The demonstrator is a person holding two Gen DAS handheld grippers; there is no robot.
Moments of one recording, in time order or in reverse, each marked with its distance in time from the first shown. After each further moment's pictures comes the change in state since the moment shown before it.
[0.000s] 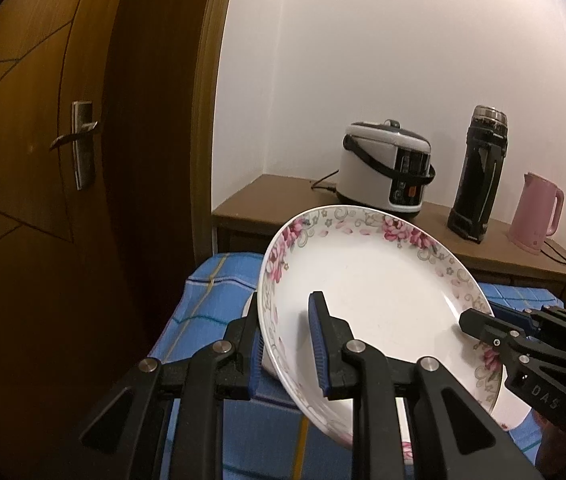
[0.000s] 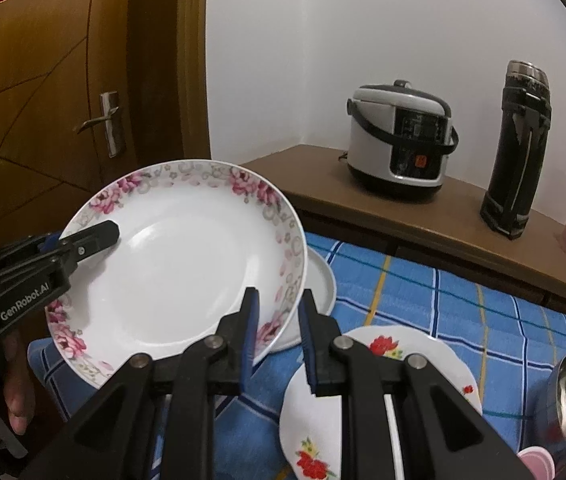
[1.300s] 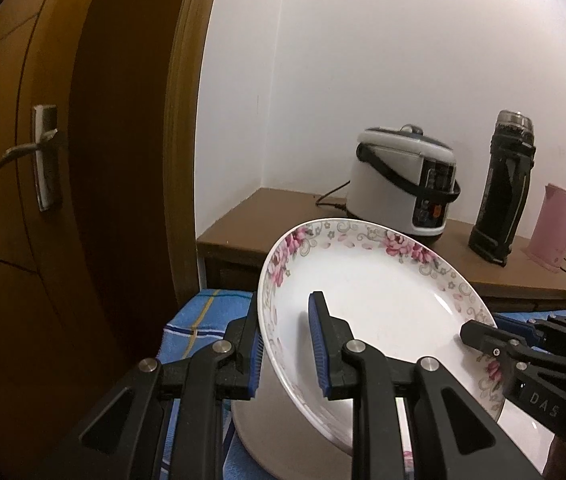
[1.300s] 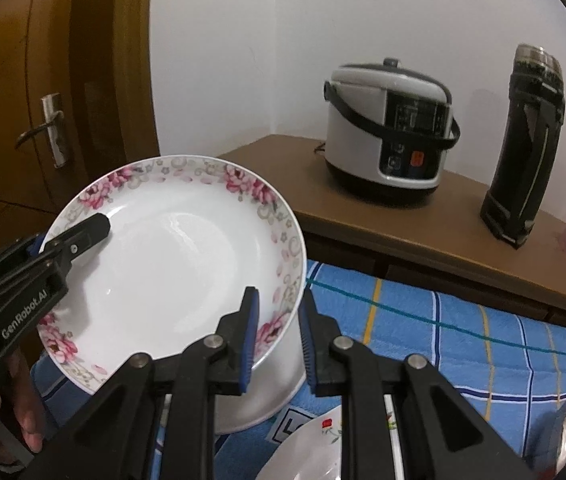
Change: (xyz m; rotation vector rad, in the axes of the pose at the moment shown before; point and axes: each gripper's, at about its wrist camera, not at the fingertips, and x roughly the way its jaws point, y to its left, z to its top) left arm 0.089 0.002 0.028 0.001 -0.030 0.001; right arm 0.083 -0.018 0.038 0.055 0.088 -0.084
